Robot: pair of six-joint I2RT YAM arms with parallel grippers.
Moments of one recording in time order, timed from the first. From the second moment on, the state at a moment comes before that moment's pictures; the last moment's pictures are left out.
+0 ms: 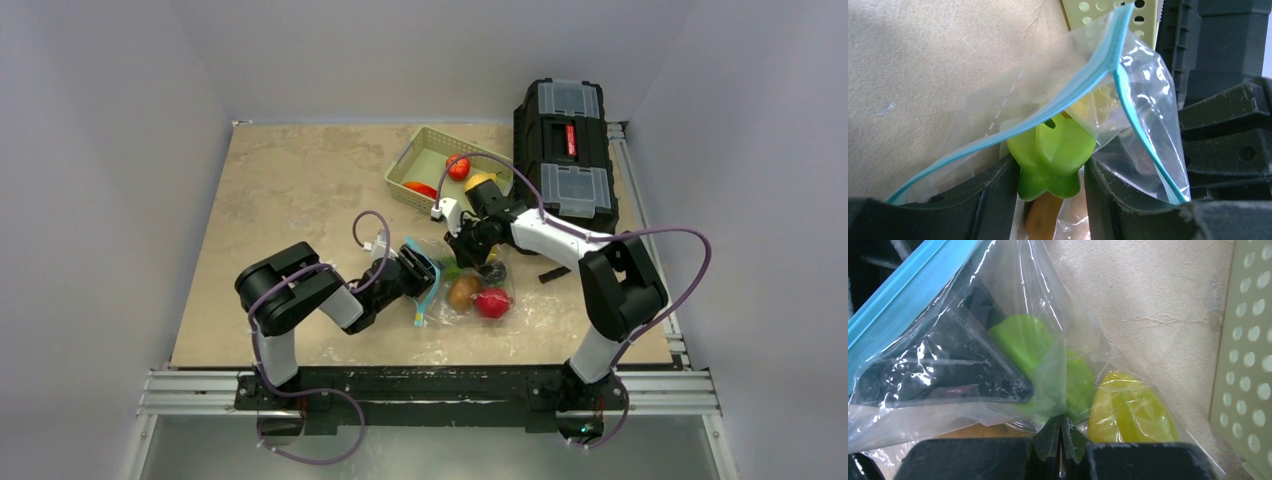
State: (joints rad) left arm -0.83 1.86 0.46 1.06 -0.13 -1.40; right arm 0.55 1.71 1.12 -0.51 -0.38 -0.43
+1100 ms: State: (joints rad) left arm -0.79 1.29 0.26 0.80 -0.09 -1.12; right arm 0.55 1.66 1.10 -0.50 -0.32 -0.43
